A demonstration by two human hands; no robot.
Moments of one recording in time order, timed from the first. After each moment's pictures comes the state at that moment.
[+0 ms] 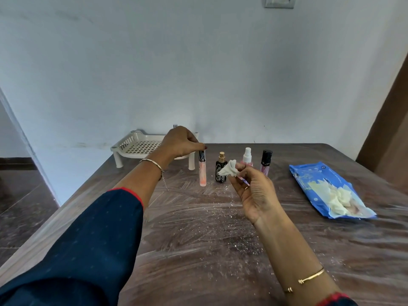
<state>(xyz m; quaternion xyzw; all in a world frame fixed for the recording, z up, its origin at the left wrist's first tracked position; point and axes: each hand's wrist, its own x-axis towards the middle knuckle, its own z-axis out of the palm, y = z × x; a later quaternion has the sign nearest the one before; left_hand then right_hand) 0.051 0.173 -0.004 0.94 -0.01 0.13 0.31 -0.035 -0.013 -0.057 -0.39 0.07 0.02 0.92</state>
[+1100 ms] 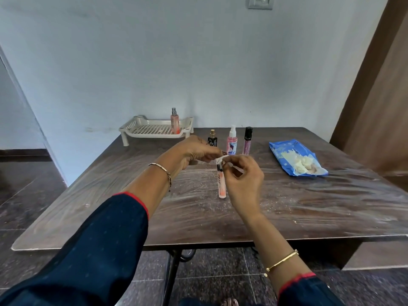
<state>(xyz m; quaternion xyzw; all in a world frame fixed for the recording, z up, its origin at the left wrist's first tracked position) -0.096 0.110 -0.015 0.85 0.02 -0.06 0.52 -0.141 -0.020 -0.089 -0.75 -0.09 -0.33 0.56</state>
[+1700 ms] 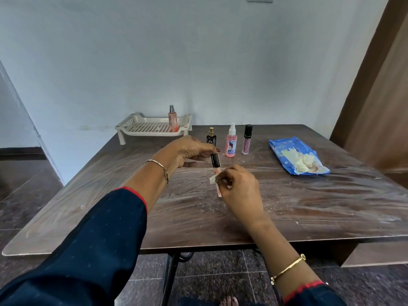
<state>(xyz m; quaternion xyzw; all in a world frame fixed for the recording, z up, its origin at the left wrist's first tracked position) -0.076 0.121 -0.024 0.83 0.06 -0.10 0.54 -0.132 -0.030 -0.112 -0.88 -0.16 -0.30 0.32</state>
